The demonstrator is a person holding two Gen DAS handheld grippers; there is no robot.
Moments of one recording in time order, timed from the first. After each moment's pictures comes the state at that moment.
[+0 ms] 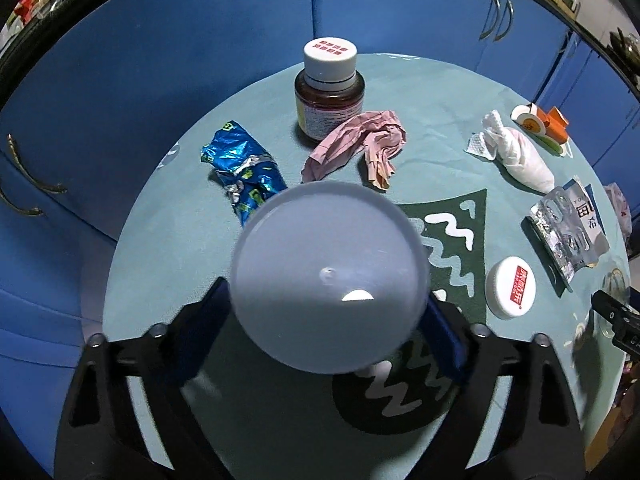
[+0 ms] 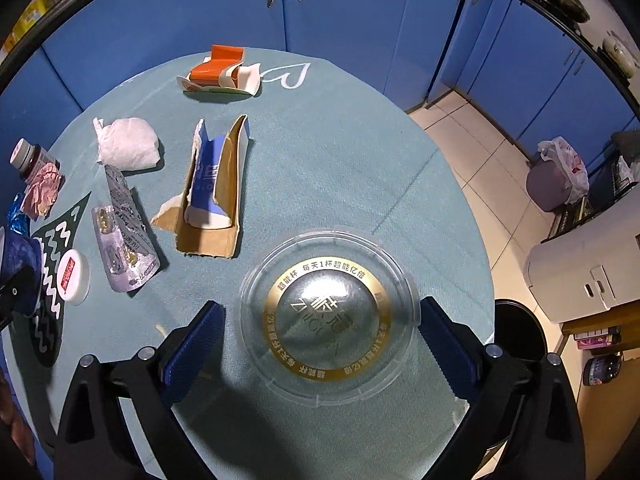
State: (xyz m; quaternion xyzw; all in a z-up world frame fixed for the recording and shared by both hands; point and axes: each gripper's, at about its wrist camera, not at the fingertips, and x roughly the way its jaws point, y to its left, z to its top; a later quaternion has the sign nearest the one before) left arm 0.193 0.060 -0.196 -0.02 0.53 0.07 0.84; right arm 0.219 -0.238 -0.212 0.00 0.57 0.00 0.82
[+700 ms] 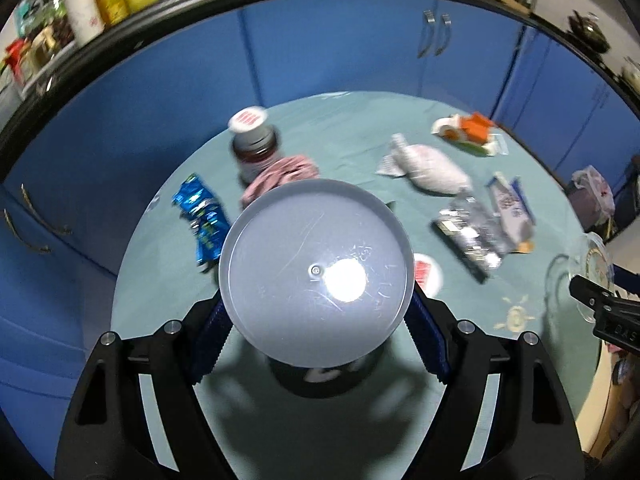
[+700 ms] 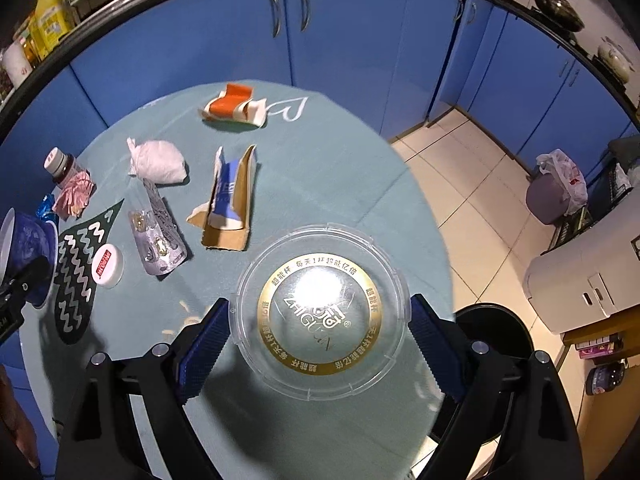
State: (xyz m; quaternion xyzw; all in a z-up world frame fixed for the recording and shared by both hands) left arm 0.161 -0.003 -0.146 0.02 0.49 0.03 0.87; right arm 0.187 -0.259 -0.169 0.01 0.53 0.01 0.85
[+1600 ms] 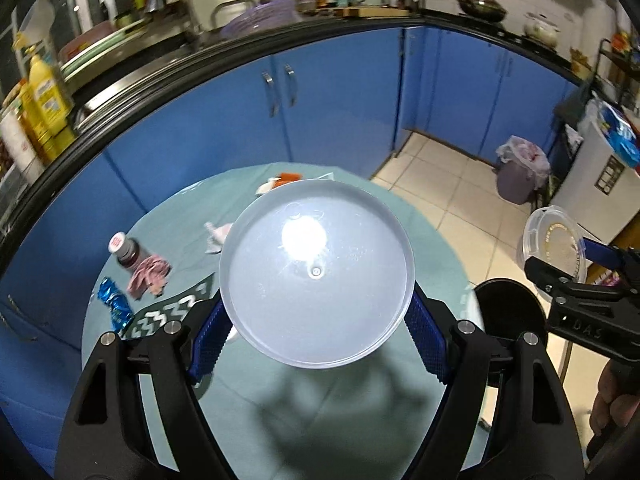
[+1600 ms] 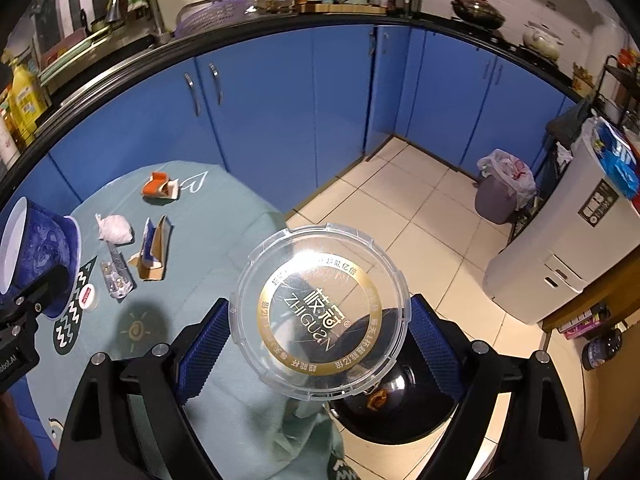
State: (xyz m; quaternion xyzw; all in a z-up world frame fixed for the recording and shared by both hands) left arm 0.140 -0.166 -0.077 0.10 0.42 -0.11 0.90; right arm 0.122 -0.376 -0.109 0.06 0.45 -0.08 0.89
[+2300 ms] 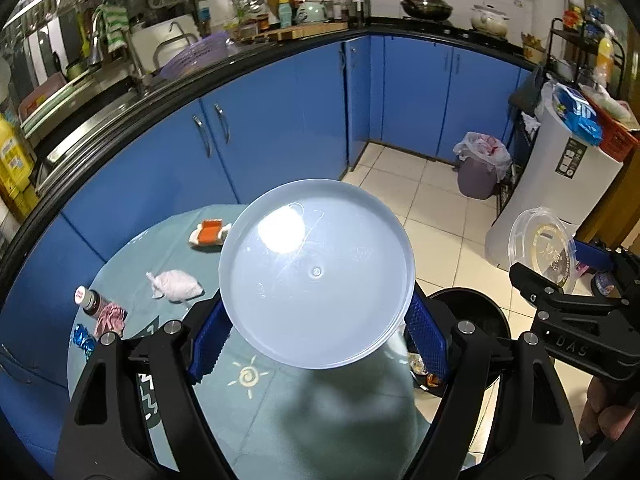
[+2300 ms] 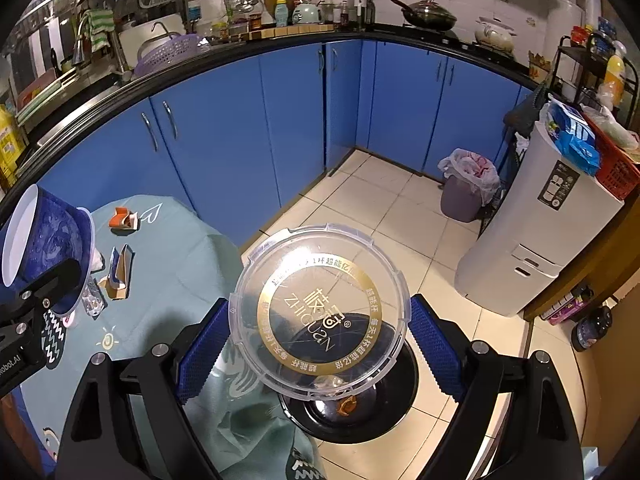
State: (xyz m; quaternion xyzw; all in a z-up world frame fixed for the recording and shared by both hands) left arm 0.127 -0.250 -0.053 0.13 0.39 -0.17 0.90; right arm 0.086 -0.436 -0.089 0.08 0.42 -0.13 0.90
